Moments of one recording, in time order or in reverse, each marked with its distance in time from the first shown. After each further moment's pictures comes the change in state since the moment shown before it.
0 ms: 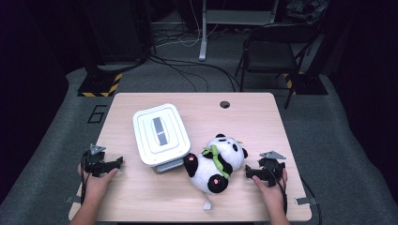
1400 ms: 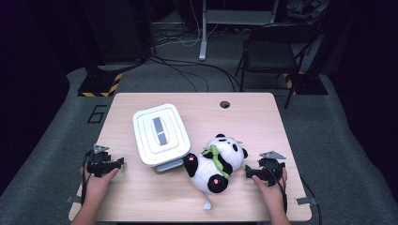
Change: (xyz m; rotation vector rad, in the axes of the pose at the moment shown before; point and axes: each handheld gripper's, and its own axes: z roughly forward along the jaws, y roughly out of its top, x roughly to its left) left arm -0.019 0.011 -0.015 0.061 -0.060 -0.002; right arm 0.000 0.000 0.000 0.000 0.000 -0.001
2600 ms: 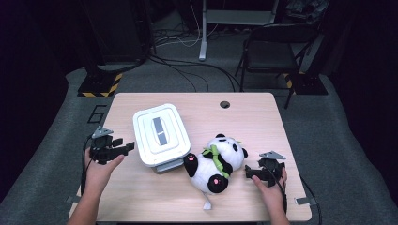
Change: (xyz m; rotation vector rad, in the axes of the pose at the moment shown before) left arm -0.050 0.070 -0.065 -0.115 -0.177 0.044; right arm 0.001 0.000 0.000 -0.003 0.003 -0.005
